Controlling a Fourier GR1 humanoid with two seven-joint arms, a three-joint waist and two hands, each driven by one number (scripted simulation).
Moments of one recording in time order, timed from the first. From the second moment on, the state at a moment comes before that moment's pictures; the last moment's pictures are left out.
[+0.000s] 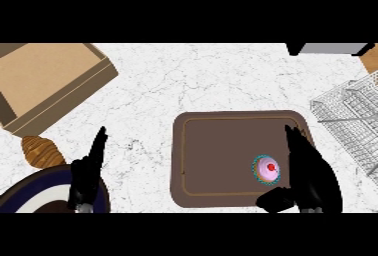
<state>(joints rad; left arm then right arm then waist) 0.05 0.22 -0.23 -1.39 0.08 0.33 0.01 -0.12 -0.39 0.52 -1.95 0.71 0.08 1.25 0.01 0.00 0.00</state>
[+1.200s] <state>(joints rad) 0.07 0.22 -0.18 -1.39 0.09 0.28 -0.03 -0.12 -0.18 0.37 -1.77 0.72 0.23 1.20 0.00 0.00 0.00</state>
